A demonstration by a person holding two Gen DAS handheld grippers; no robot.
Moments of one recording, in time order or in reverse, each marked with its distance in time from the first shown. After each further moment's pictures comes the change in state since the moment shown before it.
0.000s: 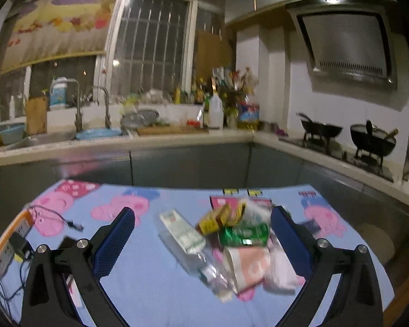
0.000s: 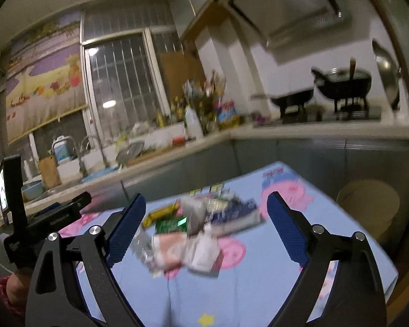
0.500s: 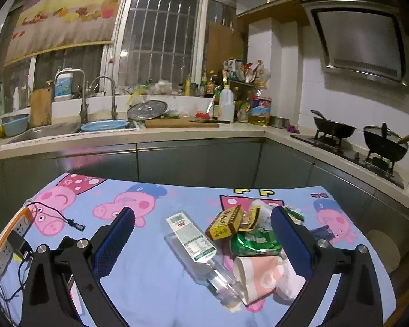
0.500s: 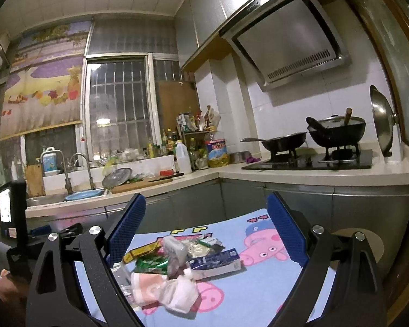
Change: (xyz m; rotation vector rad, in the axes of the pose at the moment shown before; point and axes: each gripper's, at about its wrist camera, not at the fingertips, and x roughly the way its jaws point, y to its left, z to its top) left arm 0.038 0.015 0.007 -0.037 0.065 0.040; right arm 0.007 -0.006 0.044 -0.094 -0.157 -0.067
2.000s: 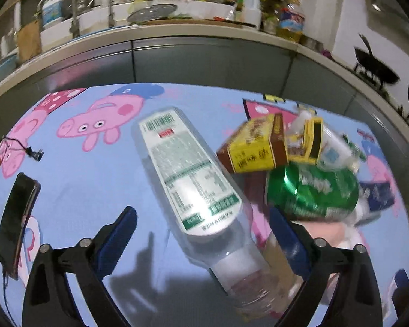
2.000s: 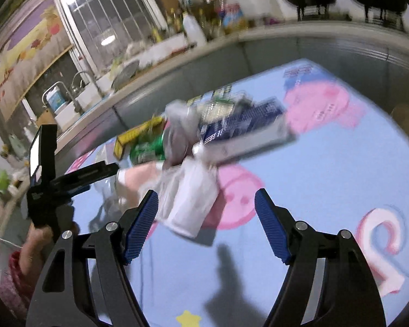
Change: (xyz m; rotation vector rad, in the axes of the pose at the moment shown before) left arm 0.155 -0.004 -0.078 -0.034 0.488 0.070; right arm 0.147 -0.011 -0.160 0.205 0.704 0.200
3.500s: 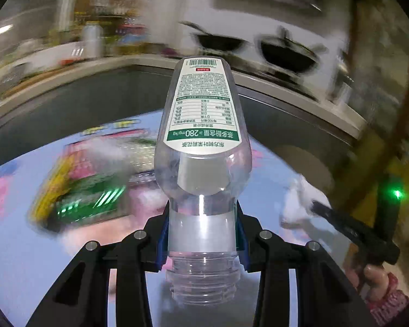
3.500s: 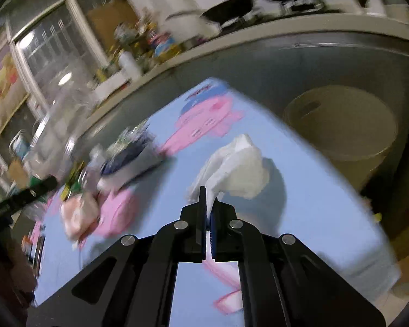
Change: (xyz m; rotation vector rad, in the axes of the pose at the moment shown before) left arm -0.089 -0.182 -0.022 0.496 -0.063 -0.618; right arm -0.090 -0.146 -0.004 0.202 -0.195 -0.212
